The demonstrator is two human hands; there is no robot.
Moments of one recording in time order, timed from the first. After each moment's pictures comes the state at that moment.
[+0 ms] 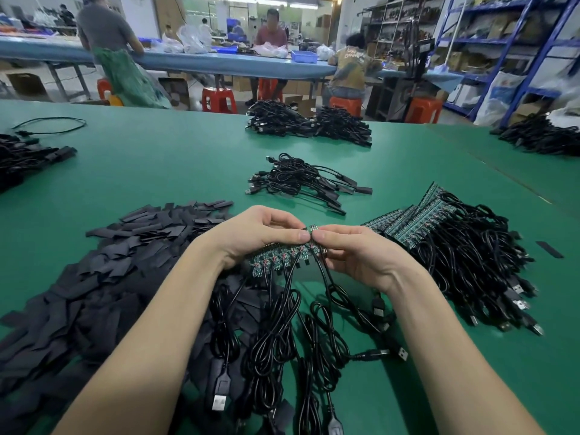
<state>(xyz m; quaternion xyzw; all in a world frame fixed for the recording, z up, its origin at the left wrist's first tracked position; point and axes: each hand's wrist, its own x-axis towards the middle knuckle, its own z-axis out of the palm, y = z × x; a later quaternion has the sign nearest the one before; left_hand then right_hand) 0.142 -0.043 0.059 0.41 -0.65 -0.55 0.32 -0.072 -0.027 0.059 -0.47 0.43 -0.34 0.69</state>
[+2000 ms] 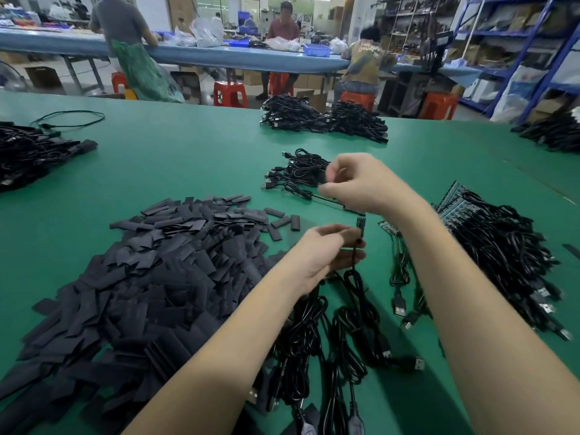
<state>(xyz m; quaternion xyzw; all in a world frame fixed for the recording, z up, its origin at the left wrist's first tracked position) 0.061 -0.026 0.038 0.41 -0.37 -0.70 0.45 -0.037 -0.067 0.126 -0.75 0.55 -0.28 0.24</state>
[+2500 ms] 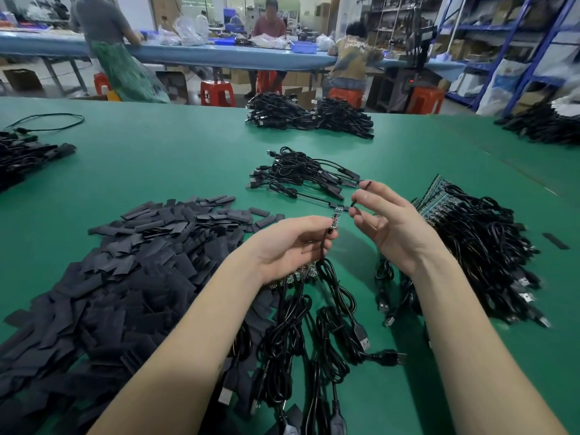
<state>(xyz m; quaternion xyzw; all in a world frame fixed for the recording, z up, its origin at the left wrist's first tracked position) 0.092 -0.029 0.052 0.36 -0.38 -0.76 0.40 -0.096 -0.033 0.074 -0.40 0.36 -0.56 0.64</state>
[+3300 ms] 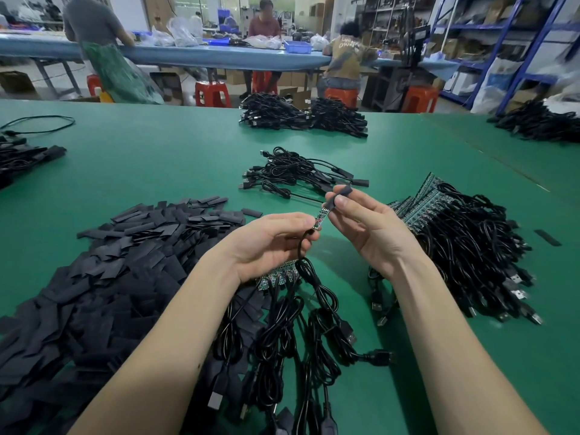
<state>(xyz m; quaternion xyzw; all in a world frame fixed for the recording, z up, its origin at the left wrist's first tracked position) 0.109 -0.029 0.054 0.32 -0.44 -0.74 0.38 -0.083 -0.033 0.064 -0.38 0.30 -0.55 0.68</state>
